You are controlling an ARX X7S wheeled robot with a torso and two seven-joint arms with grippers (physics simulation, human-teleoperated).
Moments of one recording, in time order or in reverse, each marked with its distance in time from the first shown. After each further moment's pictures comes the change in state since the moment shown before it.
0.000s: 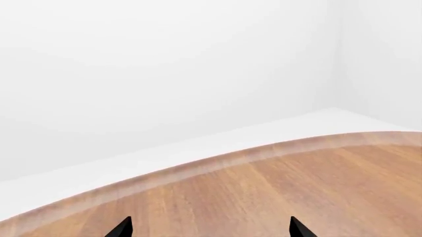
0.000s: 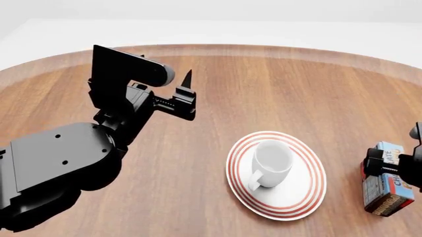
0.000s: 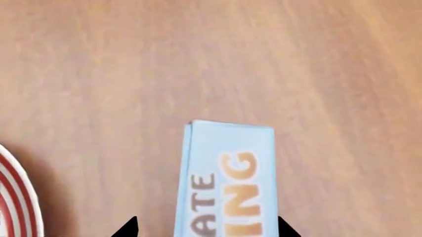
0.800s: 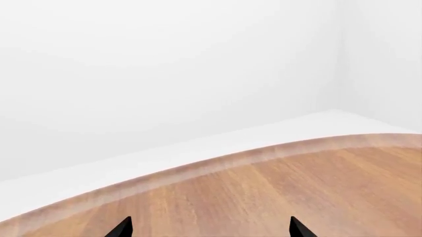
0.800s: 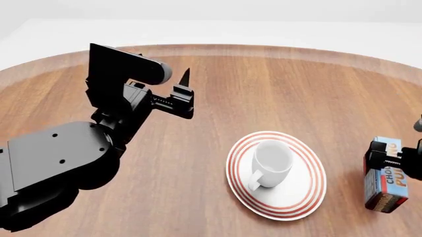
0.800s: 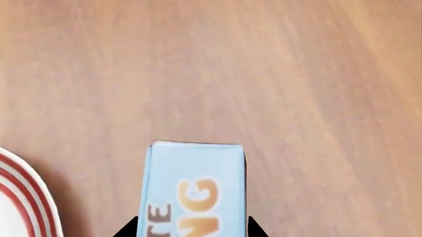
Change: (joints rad) left arm -0.004 -0.008 0.001 -0.002 -0.005 0.007 0.001; right arm 0.029 0.022 0.009 -0.054 0.036 0.055 0.031
